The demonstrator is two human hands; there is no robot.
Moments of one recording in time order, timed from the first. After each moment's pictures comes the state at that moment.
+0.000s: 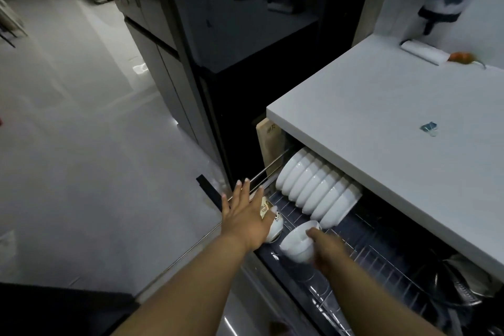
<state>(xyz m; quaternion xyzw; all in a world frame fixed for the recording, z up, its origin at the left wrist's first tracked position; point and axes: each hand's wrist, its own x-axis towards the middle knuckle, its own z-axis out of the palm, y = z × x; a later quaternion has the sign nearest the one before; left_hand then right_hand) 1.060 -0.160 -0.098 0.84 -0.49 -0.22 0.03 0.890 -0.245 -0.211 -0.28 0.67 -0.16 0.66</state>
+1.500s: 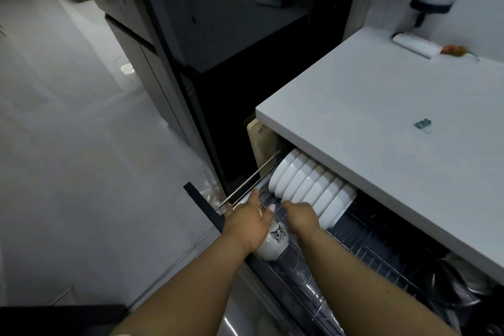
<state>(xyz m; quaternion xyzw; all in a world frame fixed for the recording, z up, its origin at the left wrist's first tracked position) 1.057 -0.192 -0.111 0.84 -0.46 -0.29 0.09 0.955 -0.282 -0.158 -0.48 0.64 -0.10 0.59</state>
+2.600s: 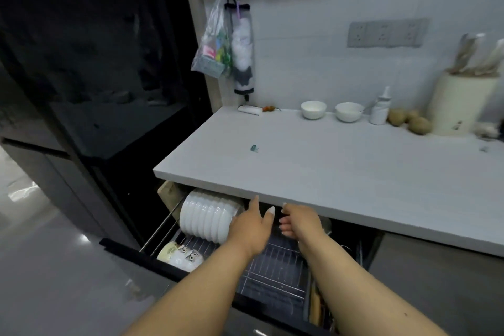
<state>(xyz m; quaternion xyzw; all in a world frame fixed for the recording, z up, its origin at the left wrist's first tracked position) 0.789 -0.141 0.005 0.70 -0.62 -0.27 0.22 0.663 -0.166 0.012 -0.33 0.62 -0.39 0.60</state>
